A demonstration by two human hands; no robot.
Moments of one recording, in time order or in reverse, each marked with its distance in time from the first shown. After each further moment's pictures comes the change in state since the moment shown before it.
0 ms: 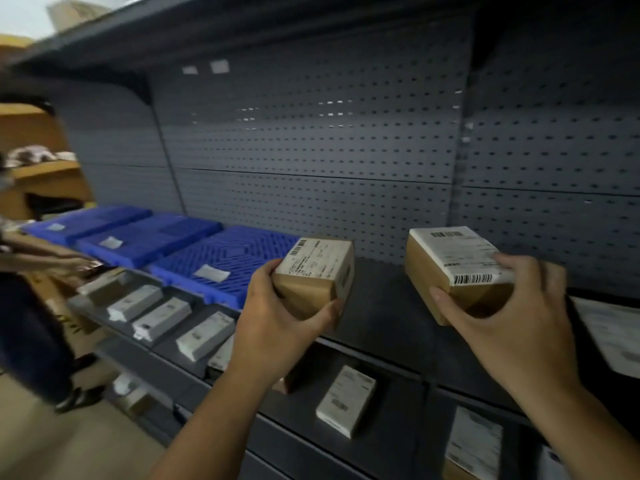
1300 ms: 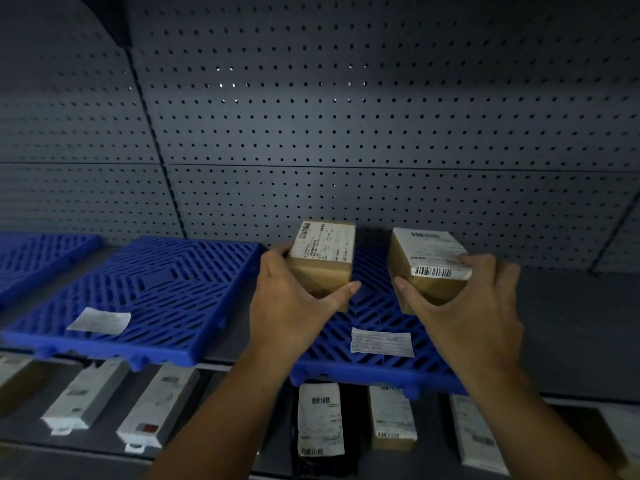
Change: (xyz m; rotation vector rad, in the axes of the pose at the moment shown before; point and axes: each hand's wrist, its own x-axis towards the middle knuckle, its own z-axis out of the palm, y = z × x) left_hand 0.311 -0.274 -0.168 -0.038 -0.252 0.089; right_hand -0.024 -0.273 0.383 -0.342 0.179 0.240
